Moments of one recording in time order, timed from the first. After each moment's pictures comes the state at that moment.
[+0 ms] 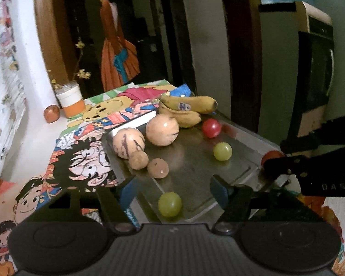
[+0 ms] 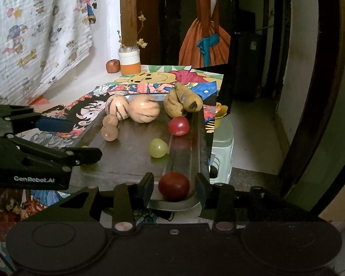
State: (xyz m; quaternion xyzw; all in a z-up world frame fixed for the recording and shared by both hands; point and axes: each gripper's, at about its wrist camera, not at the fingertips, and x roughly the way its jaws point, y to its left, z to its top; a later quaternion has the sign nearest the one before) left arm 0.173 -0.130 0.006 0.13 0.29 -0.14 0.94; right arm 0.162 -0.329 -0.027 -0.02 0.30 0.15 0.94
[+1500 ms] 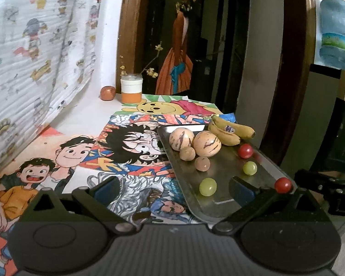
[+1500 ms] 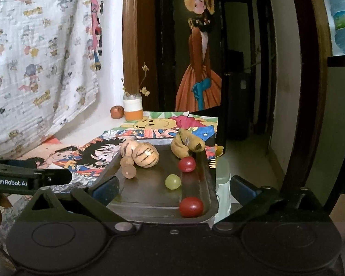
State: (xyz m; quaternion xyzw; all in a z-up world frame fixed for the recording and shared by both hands) left arm 0.102 -0.064 0.024 -0.04 0.24 -0.03 0.97; right arm 0.097 -0.322 -0.005 0.02 0.17 0.13 0.98
